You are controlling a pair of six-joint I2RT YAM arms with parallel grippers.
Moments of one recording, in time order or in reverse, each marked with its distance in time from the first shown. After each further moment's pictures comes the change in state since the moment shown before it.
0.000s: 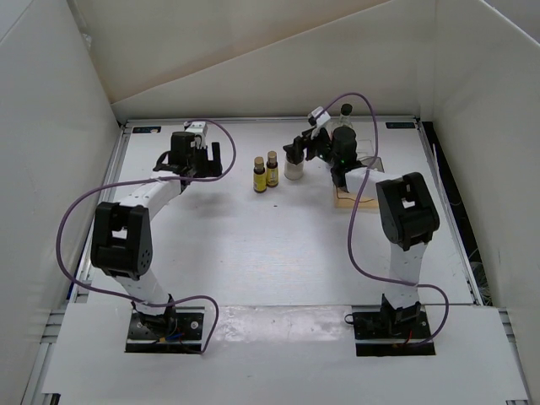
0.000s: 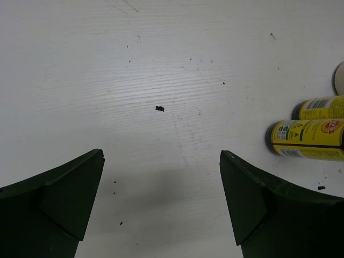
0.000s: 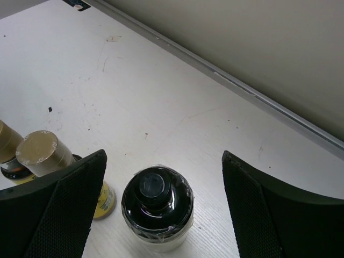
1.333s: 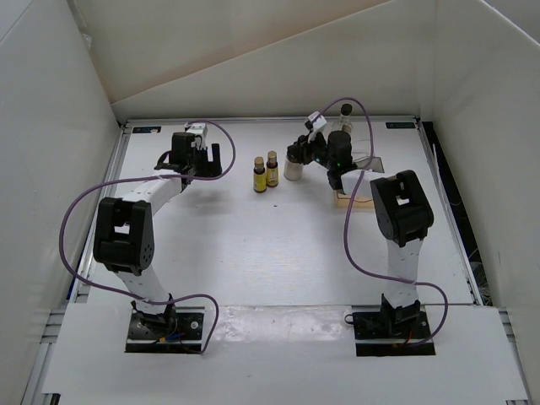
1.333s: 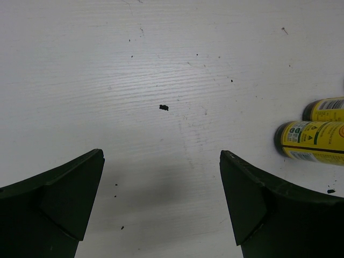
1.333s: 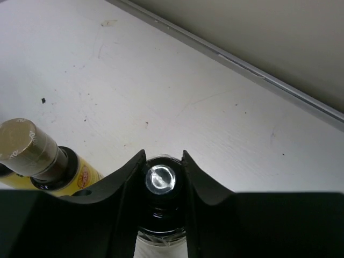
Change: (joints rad) left arm 0.010 0.050 0.021 -0.003 0.008 0.000; right arm 0.013 0.070 0.016 0.006 0.030 0.023
